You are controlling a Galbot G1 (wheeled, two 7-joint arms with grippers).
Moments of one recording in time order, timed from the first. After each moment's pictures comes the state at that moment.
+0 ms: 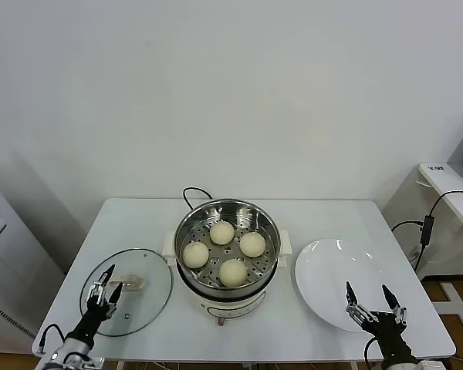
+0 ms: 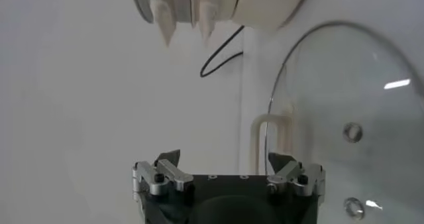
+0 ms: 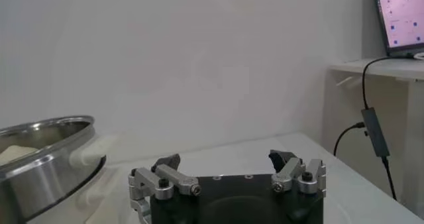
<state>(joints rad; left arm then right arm) 1.38 -1.38 -0.82 -1.56 1.44 -0.45 -0.25 -1.77 1.35 0.79 2.08 0.45 0.04 -0.05</state>
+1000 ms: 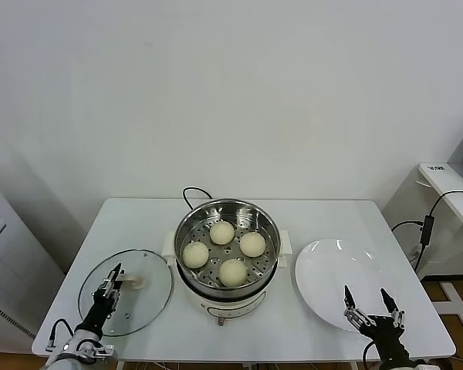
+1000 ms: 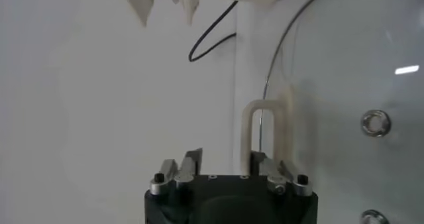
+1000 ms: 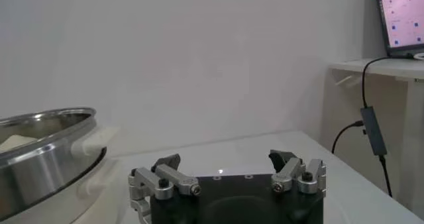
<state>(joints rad) 1.33 -1.39 -0.78 -1.50 1.42 -0.36 -0.25 -1.78 1.37 0.78 2.07 0.42 0.05 -0.05</state>
